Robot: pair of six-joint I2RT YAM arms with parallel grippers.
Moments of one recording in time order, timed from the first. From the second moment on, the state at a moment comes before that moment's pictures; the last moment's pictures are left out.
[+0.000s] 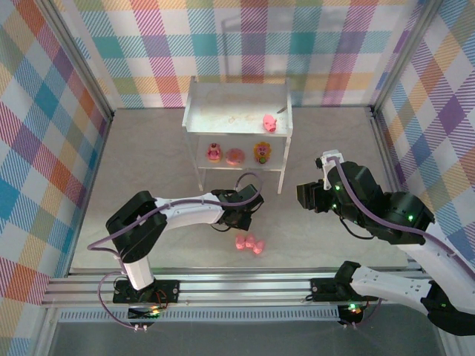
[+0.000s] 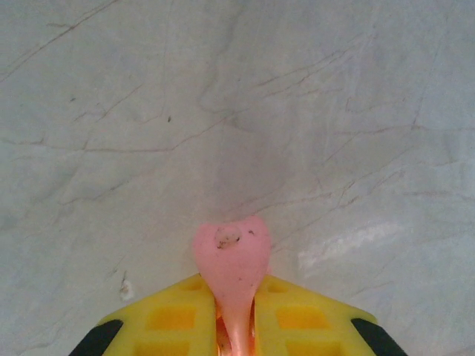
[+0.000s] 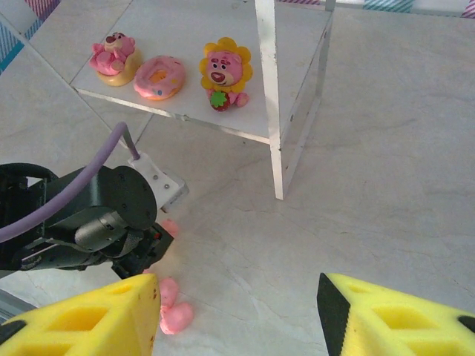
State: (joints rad) left arm -0.97 1.76 1.09 -0.60 -0.17 -0.60; right arm 0.90 0.90 1.38 -1.18 0.34 0.43
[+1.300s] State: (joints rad) left arm -0.65 1.65 2.15 -1.19 -0.28 -0.12; right arm 0.77 1.05 1.46 -1.08 0.20 0.33
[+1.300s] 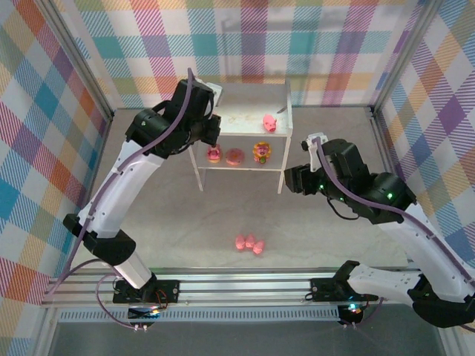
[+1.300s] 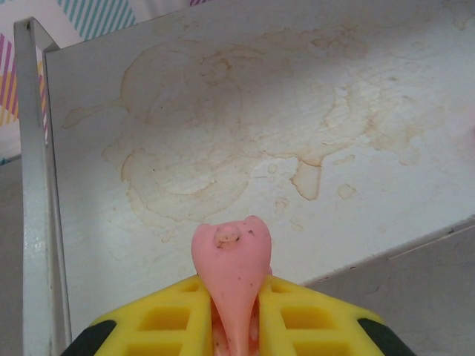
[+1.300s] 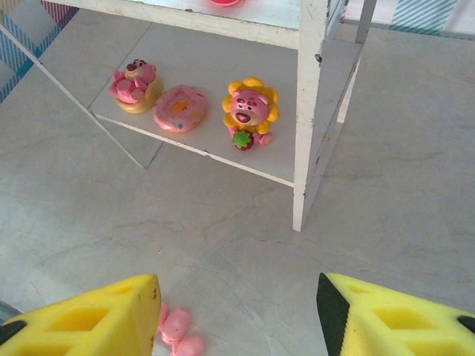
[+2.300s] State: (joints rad) left arm -0.60 1.76 2.30 -1.34 -0.26 -0.10; right arm 0.68 1.12 1.46 -1.03 0.06 0.30
